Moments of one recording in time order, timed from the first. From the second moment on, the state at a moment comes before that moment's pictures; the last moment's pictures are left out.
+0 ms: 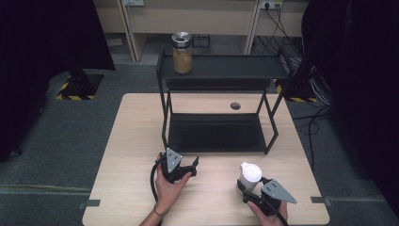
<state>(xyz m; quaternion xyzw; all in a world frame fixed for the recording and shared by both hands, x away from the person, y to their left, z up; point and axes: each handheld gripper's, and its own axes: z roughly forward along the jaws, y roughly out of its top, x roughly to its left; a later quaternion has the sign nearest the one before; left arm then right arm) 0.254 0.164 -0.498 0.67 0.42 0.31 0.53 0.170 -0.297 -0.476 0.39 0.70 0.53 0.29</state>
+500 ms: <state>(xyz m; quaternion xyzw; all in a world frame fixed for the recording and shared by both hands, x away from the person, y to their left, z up) 0.254 0.165 -0.499 0.67 0.42 0.31 0.53 0.171 -0.302 -0.459 0.38 0.68 0.54 0.32</state>
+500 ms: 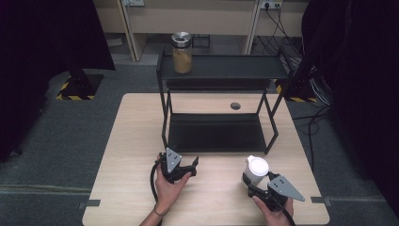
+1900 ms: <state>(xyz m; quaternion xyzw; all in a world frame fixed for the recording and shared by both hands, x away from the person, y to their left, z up) 0.253 0.163 -0.499 0.67 0.42 0.31 0.53 0.217 -0.292 -0.376 0.34 0.63 0.58 0.40</state>
